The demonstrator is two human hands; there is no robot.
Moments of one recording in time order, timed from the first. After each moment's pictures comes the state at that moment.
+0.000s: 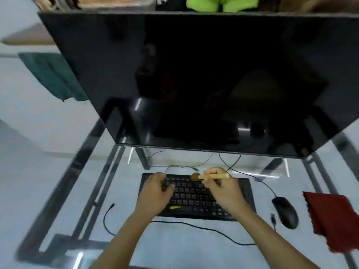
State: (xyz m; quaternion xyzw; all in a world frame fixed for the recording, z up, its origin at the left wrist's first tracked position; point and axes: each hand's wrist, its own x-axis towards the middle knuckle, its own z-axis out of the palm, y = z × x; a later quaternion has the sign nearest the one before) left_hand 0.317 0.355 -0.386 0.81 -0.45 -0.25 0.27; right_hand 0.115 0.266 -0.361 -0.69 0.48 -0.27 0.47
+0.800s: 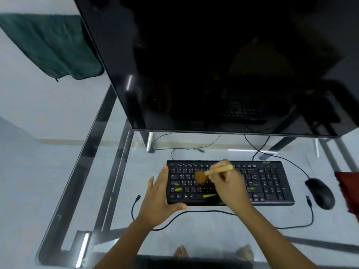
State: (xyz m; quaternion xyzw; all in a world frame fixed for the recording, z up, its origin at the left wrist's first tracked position) left_hand 0.404 0.417 -0.465 0.70 -0.58 -0.30 0.29; right_hand 0.210 0.316 -0.387 -0.68 0.55 -0.25 0.42
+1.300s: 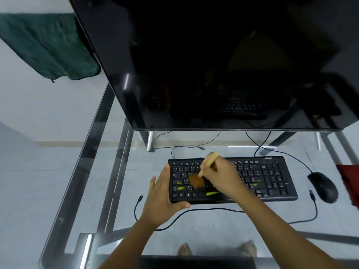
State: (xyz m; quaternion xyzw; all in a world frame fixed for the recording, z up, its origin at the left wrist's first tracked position) left_hand 0.405 0.415 -0.468 0.70 -0.59 -0.29 0.29; right_hand 0.231 0.297 -0.389 -0.74 0.52 -0.15 0.41
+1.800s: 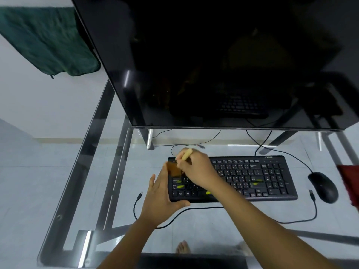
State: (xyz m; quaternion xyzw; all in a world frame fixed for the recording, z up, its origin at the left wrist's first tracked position) left_hand 0.403 0.417 -0.471 0.72 -0.58 -0.28 0.27; right_hand 0.291 0.299 -0.390 -0.77 0.46 -0.14 0.42
